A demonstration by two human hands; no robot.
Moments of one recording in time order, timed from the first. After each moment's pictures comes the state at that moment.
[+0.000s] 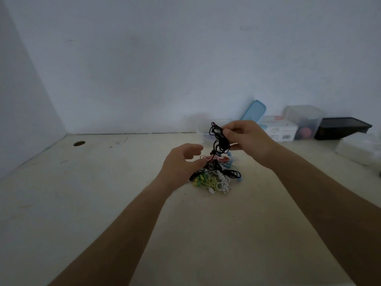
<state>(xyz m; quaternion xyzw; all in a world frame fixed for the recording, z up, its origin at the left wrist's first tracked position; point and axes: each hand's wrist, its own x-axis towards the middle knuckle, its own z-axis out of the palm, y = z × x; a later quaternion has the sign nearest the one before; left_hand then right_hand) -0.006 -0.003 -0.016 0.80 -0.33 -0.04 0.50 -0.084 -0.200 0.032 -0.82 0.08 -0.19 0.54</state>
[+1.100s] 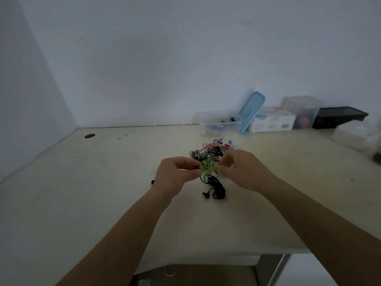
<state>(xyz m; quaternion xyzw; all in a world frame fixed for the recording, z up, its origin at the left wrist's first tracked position) -0.068 0.042 -0.028 0.75 -0.21 -0.11 0.62 -0.145 -0.143 -0.021 -0.95 0.12 -0.13 0.26</state>
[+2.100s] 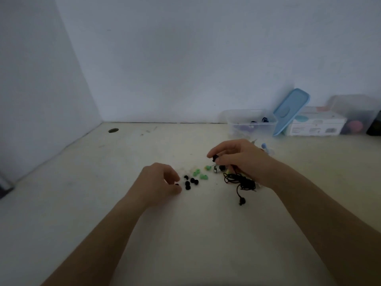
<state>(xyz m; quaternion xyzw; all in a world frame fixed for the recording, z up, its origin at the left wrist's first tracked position) 0.001 0.126 -0.039 0.94 -0.22 -0.03 0.27 -0.075 -0.114 -0.006 -0.79 -0.02 -0.02 0.61</state>
